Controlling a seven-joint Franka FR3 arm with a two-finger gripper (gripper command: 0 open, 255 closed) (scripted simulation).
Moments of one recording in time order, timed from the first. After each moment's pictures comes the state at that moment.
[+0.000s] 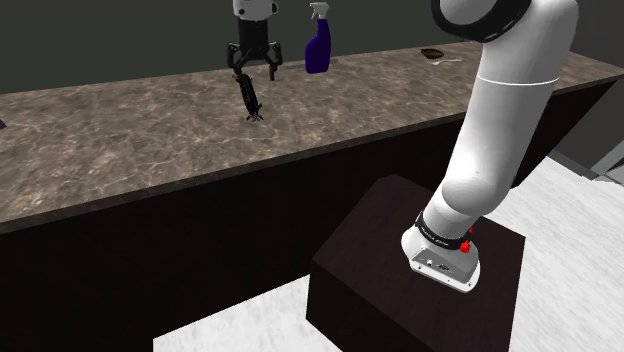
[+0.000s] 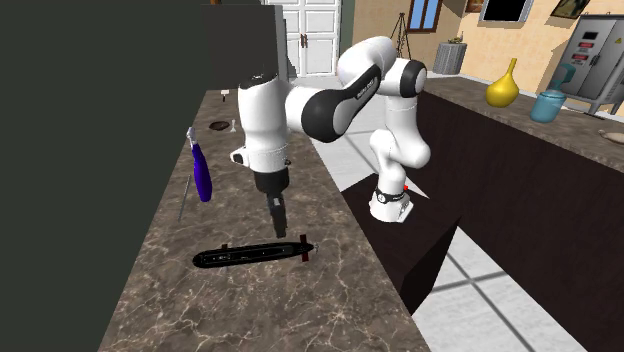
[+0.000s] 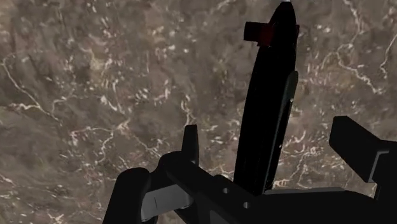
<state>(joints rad) -0.05 0.22 0.12 -1.58 0.03 1.80 0.55</state>
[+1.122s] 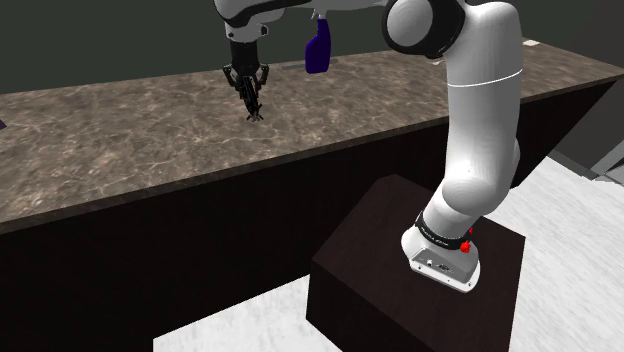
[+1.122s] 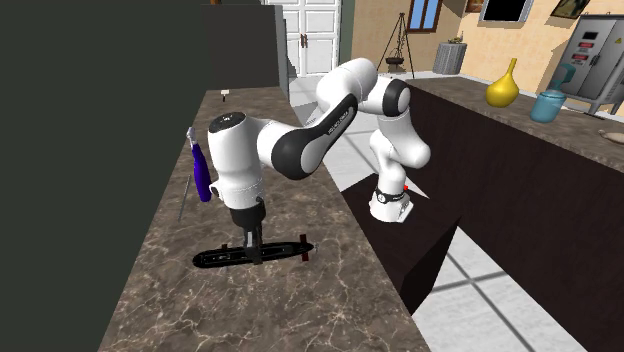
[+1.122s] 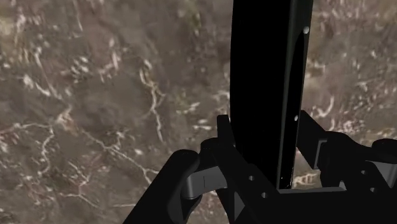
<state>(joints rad) -0.04 0.47 0.10 -1.39 0.02 1.83 0.65</state>
